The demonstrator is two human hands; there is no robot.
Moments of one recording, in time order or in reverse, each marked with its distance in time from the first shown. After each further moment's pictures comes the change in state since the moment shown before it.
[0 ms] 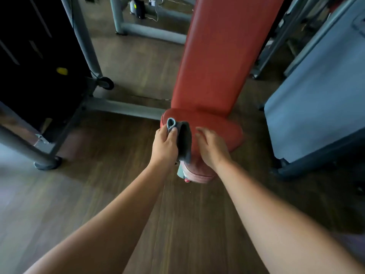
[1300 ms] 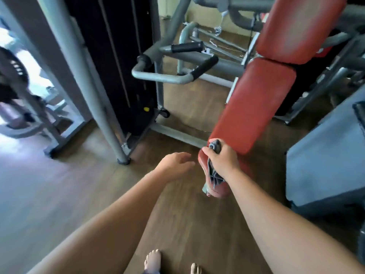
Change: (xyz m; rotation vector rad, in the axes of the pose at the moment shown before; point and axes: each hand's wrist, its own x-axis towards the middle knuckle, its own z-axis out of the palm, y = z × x) left_hand -0.195 0.292 -0.151 0.751 -0.201 -0.062; right_hand -0.110 -0.280 -0.209 0.296 -0.089 0.038
